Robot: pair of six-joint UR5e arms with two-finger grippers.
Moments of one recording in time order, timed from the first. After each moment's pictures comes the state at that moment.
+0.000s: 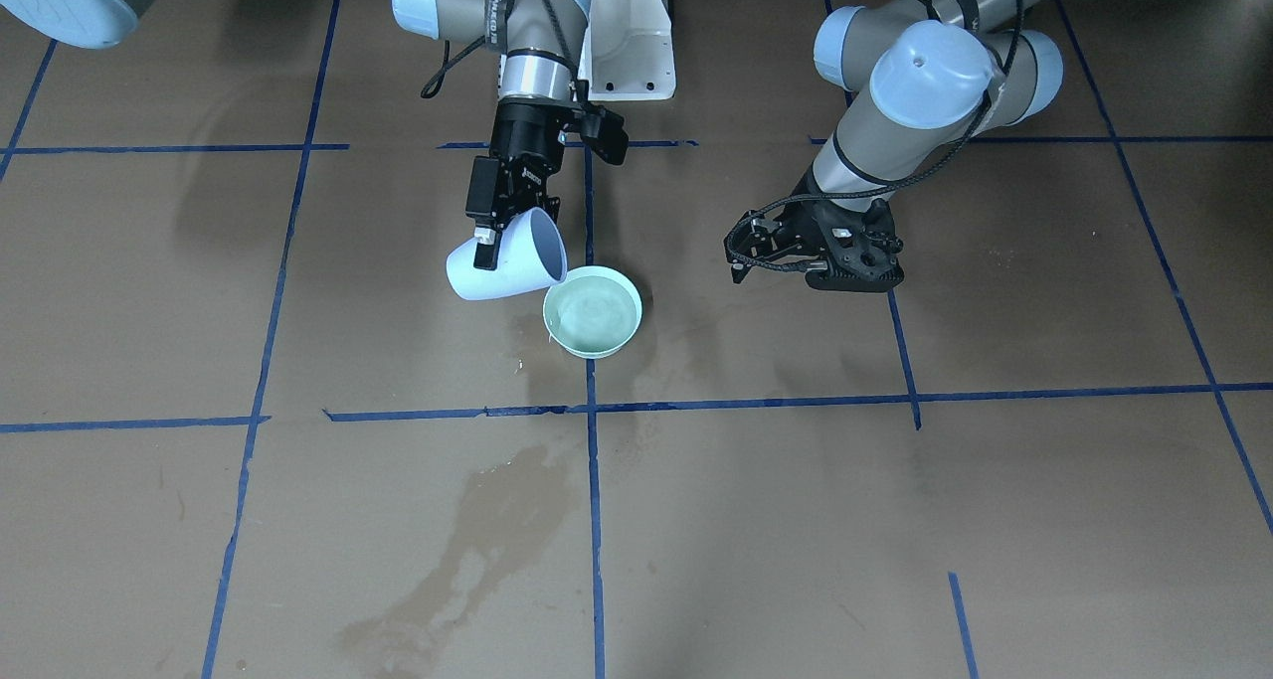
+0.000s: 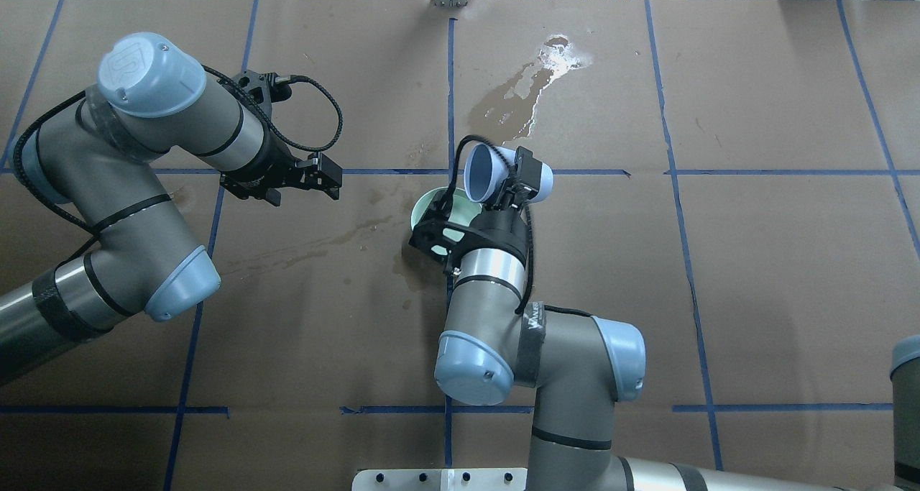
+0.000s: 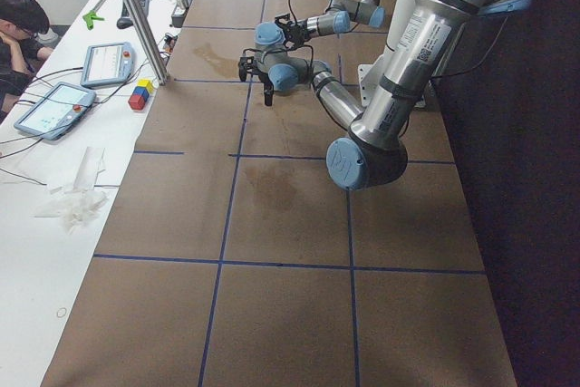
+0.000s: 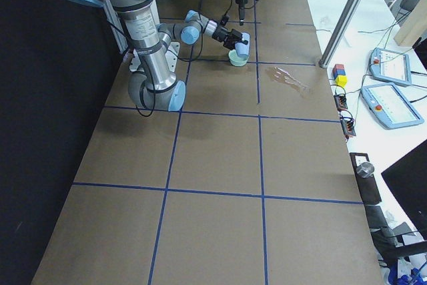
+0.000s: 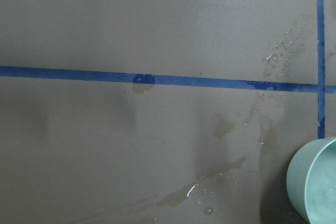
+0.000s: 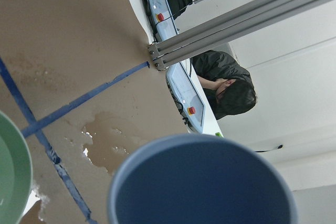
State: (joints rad) left arm -0.75 -2.06 -1.72 -1.82 -2.11 -1.16; right arm 0.24 -0.93 1.73 -1.66 0.58 0.51
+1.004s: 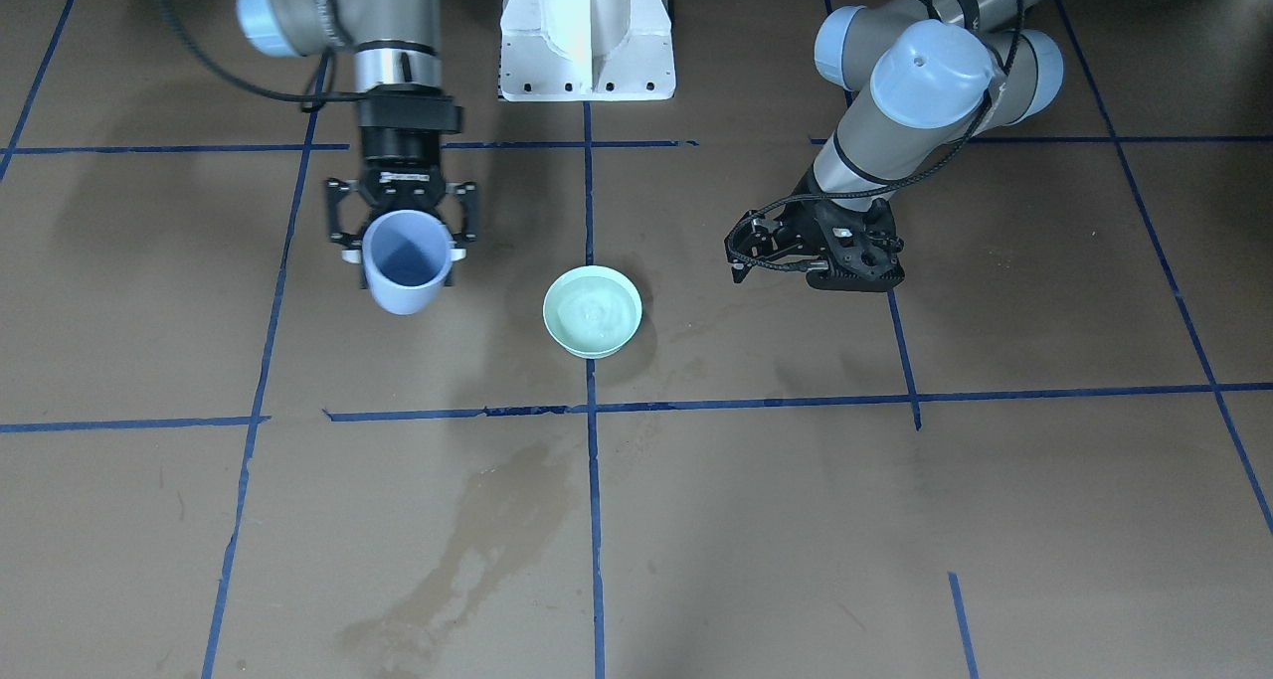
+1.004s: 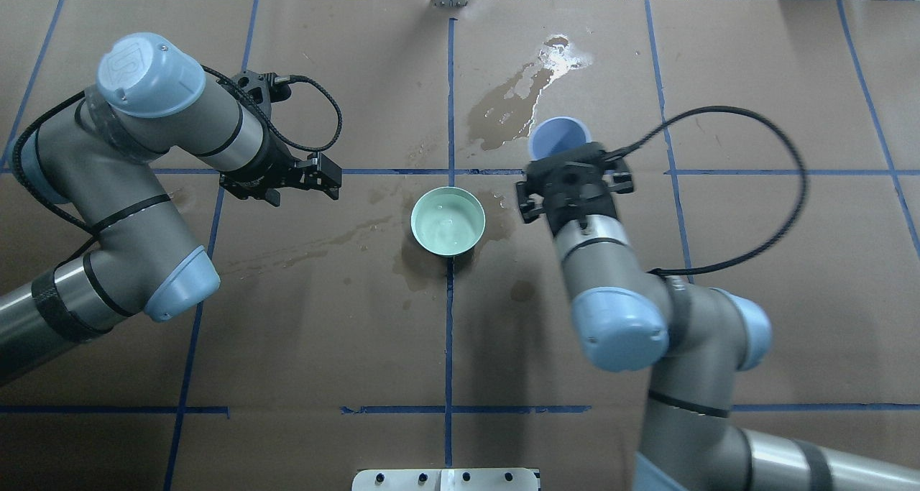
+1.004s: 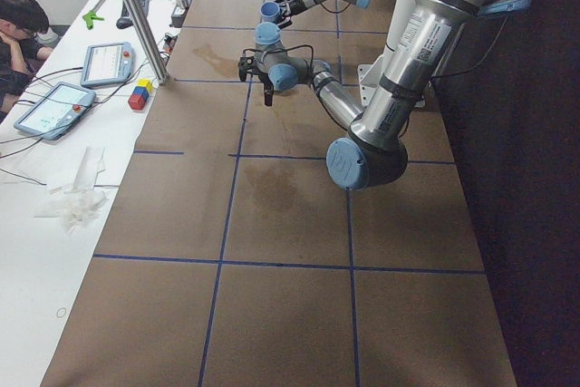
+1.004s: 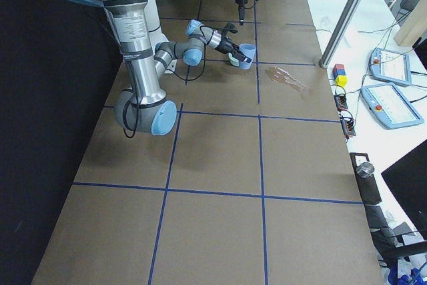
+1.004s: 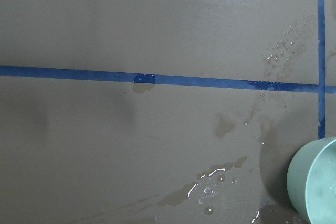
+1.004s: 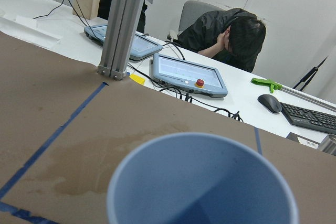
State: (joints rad) left arm -0.75 -2.06 -1.72 -1.82 -2.11 -1.16; right arm 0.36 -1.31 1.92 -1.13 0.79 0.88
